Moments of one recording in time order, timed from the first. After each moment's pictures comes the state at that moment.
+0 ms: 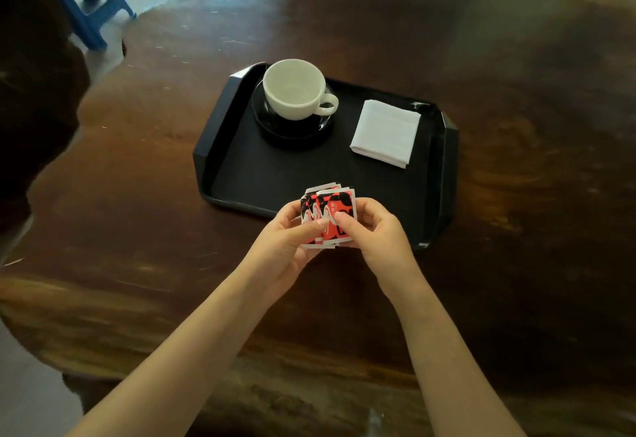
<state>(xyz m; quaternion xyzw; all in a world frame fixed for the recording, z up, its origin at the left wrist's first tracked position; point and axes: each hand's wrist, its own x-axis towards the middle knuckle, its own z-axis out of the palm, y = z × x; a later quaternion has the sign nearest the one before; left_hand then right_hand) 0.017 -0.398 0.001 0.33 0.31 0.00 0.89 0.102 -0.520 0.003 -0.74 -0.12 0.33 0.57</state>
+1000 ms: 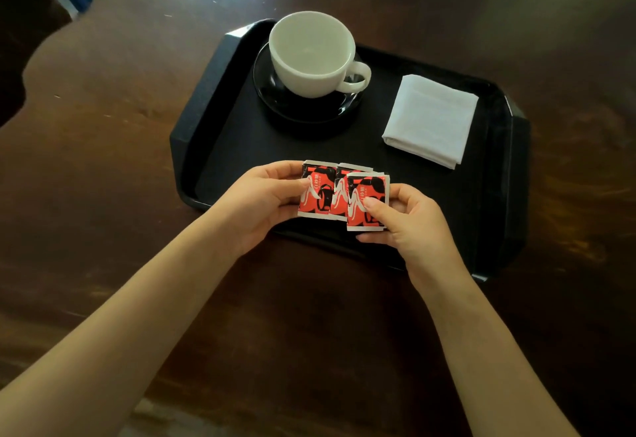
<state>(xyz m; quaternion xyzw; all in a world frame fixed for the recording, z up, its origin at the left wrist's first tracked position) 0.069 -0.320 -0.045 0.49 0.36 -0.05 0.80 0.153 -0.486 -0.043 -0.74 -0.02 0.36 0.57</state>
